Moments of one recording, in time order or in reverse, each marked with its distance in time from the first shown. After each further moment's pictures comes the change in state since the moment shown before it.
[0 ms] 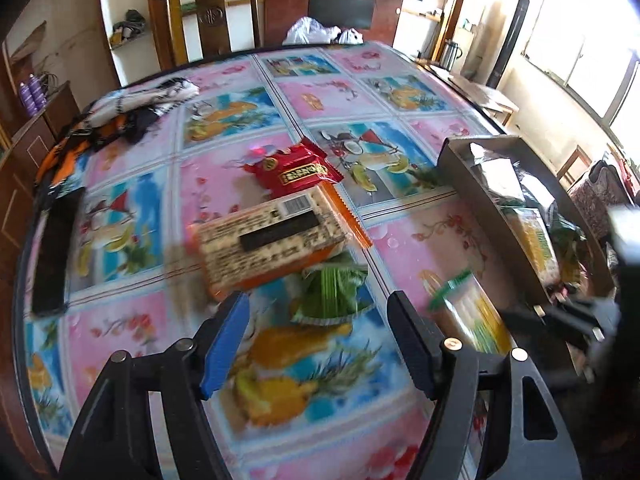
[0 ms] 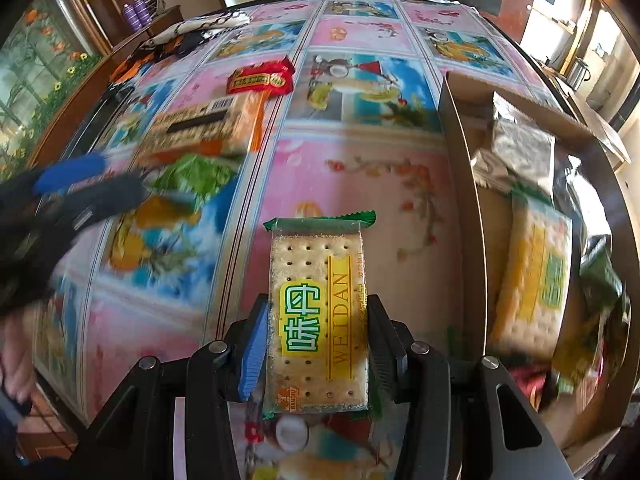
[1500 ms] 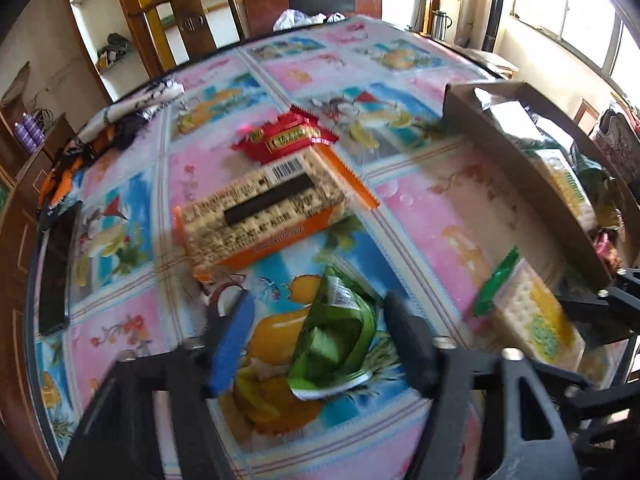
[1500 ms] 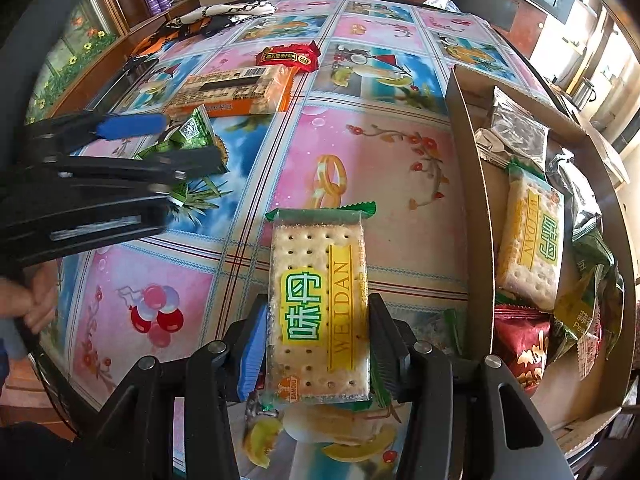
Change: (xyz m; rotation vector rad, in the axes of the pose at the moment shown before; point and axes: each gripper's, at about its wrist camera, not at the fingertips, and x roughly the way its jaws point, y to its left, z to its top) left arm 0.027 -0.009 -0.023 0.126 0.027 0.083; right arm -0.008 0.012 -0.031 -0.077 -0.011 -0.024
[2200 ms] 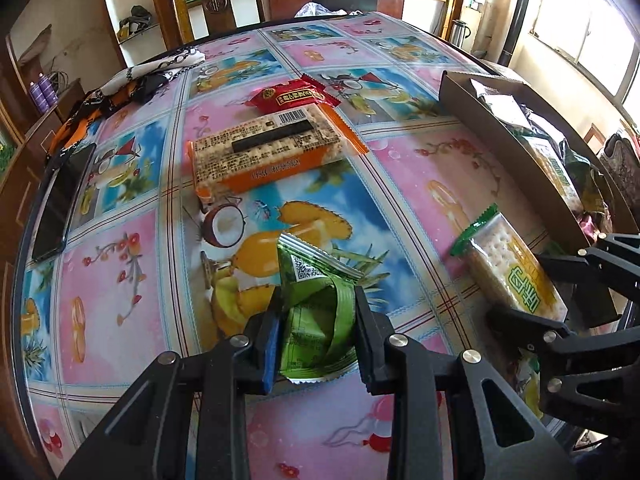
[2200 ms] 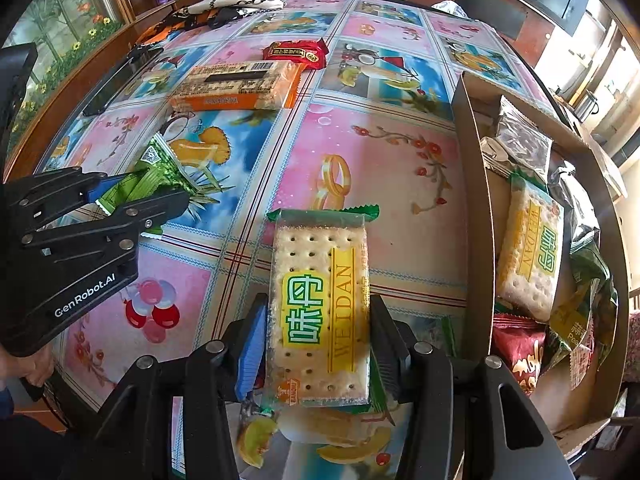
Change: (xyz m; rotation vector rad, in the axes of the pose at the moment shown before) left arm -0.022 -0.009 -0.043 -0.104 0.002 -0.012; right arm 0.002 0.004 0.003 -0.047 0.012 -0.027
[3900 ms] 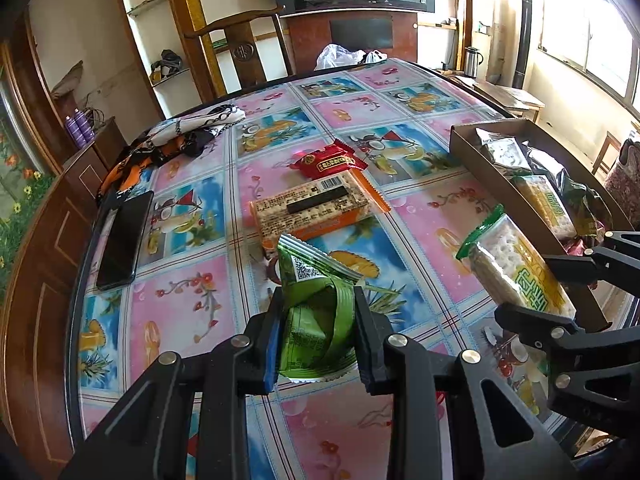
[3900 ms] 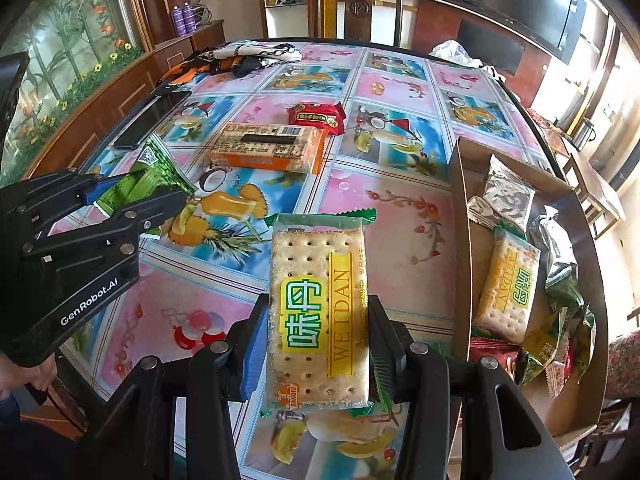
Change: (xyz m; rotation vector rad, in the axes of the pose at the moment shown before) left arm -0.061 0.004 0.004 0.016 -0.155 0.130; right arm -0.046 0.019 0.004 -0.025 -0.156 0.010
